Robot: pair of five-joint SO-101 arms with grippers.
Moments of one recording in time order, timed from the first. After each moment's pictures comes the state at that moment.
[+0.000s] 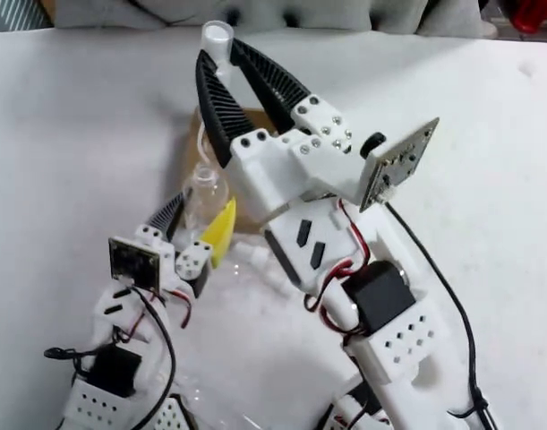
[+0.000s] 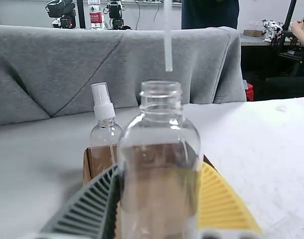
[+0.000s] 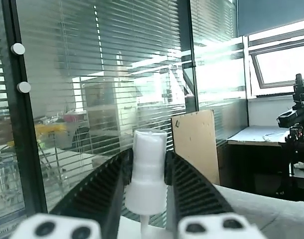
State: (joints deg) left arm 14.0 -103.8 94.2 25.5 3.5; right arm -38.1 -46.9 26.6 9.1 -7.4
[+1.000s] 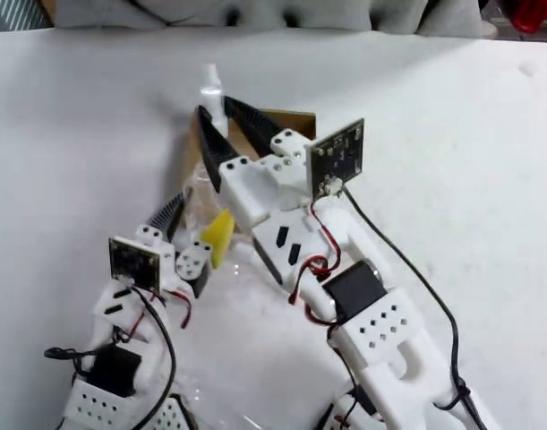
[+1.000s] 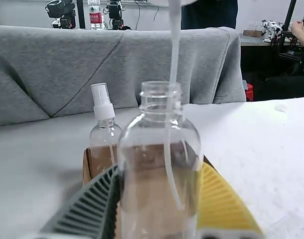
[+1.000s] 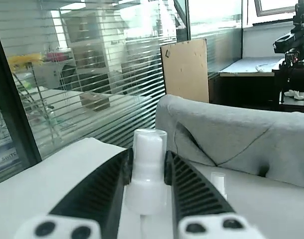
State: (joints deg) left arm 14.1 -103.9 94.2 25.5 3.5; right arm -37.7 -46.9 41.7 9.1 -7.4
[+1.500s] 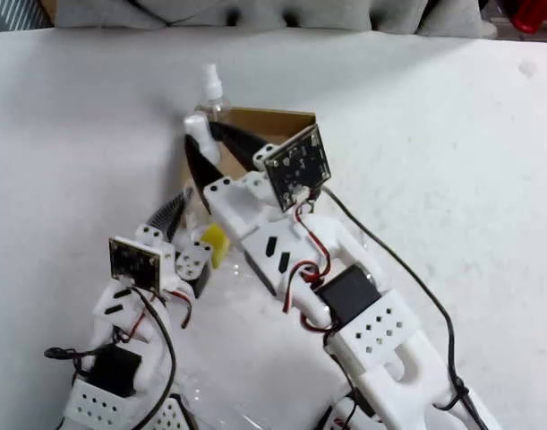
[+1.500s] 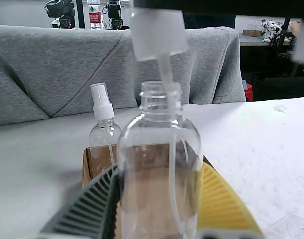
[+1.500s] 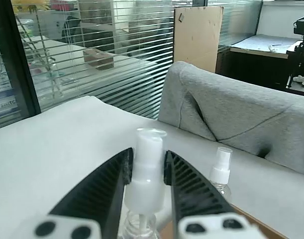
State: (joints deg) left arm 14.2 -103.9 94.2 25.5 3.5; right arm -41.0 -46.9 41.7 16.7 0.5
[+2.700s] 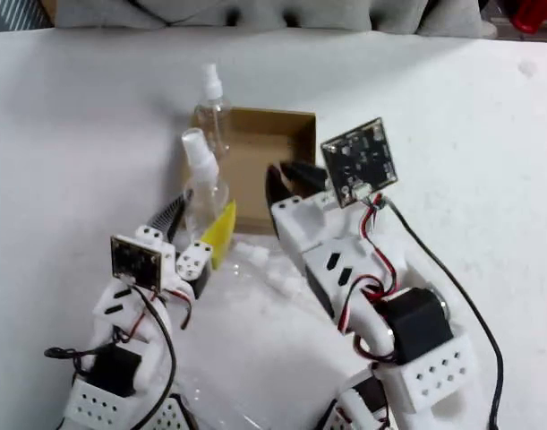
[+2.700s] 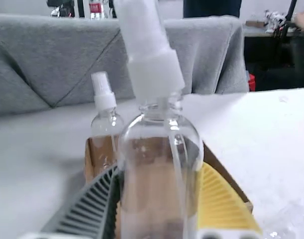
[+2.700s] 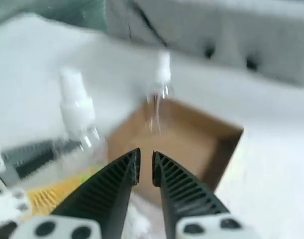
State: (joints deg) left arm 13.1 -103.8 93.5 29.4 3.5; right arm -29.8 -56.8 33.1 59.9 0.9
